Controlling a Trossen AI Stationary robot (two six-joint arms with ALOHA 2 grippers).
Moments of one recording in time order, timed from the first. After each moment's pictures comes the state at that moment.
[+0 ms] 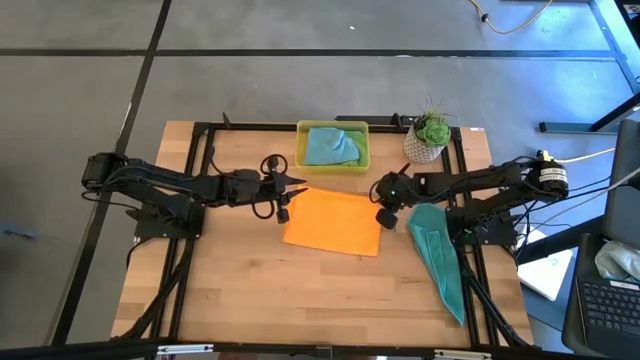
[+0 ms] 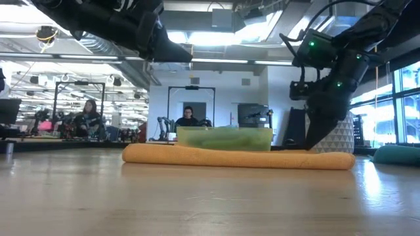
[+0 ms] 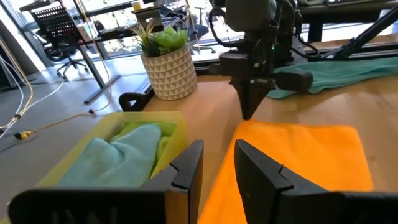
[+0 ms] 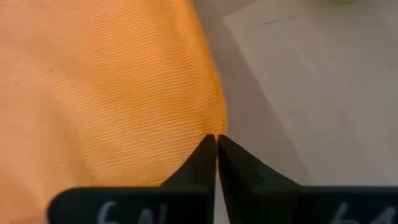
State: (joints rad) left arm 0.03 1.24 0.57 0.41 -0.29 0.13; right arm -0.19 1.36 0.54 -0.25 0.10 0.26
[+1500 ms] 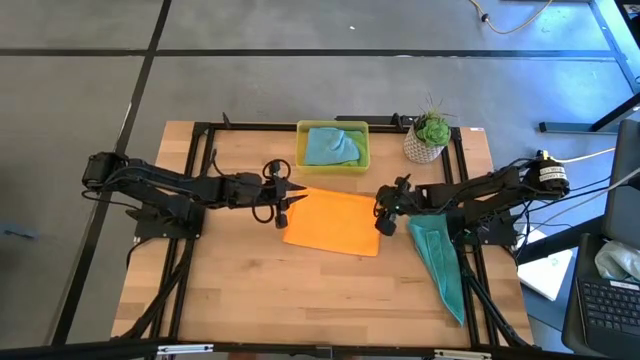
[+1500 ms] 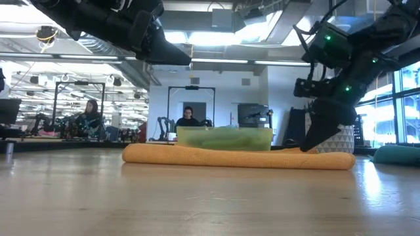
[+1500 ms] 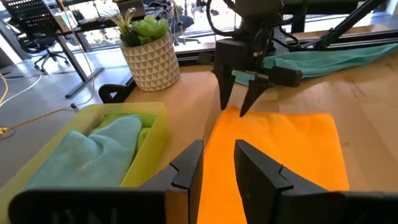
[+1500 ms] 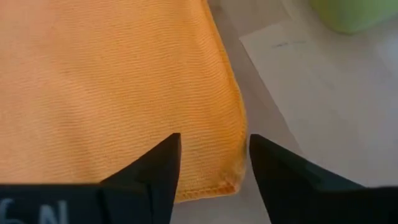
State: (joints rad) left arm 0.01 1.24 0.57 0.37 -0.25 0.11; right arm -0.06 1.35 0.45 -0.07 0.27 0.29
